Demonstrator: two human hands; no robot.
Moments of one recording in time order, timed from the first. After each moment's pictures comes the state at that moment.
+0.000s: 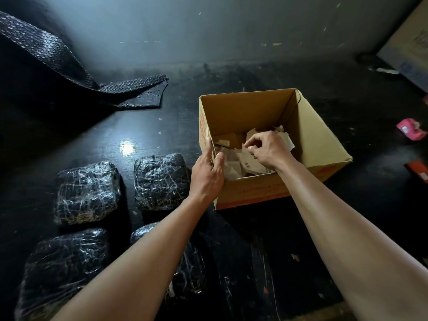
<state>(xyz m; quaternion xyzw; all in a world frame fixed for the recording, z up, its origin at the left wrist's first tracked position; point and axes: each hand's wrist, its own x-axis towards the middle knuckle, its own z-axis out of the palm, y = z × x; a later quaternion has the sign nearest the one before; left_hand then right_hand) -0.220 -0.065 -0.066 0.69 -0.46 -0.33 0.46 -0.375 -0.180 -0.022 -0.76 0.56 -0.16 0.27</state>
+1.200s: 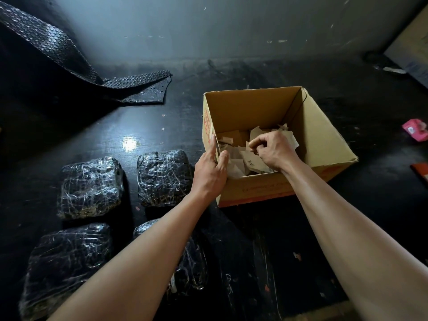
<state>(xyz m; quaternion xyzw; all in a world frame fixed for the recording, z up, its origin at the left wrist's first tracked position) -0.216 -0.068 -0.070 0.70 -0.46 -0.33 0.43 -0.378 -0.178 -0.026 -0.77 0.55 -0.16 0.28</state>
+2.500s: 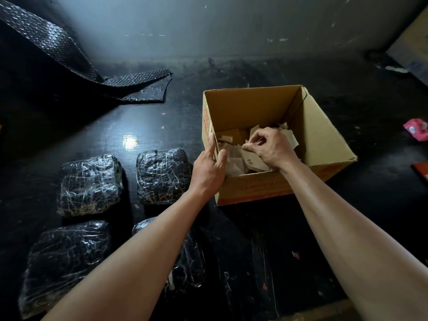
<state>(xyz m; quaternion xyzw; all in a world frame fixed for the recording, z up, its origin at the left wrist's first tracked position) -0.214 -0.068 -0.070 0.70 -0.46 -0.33 0.43 -0.379 -0.177 -0.027 -0.79 0.51 -0.20 0.27</state>
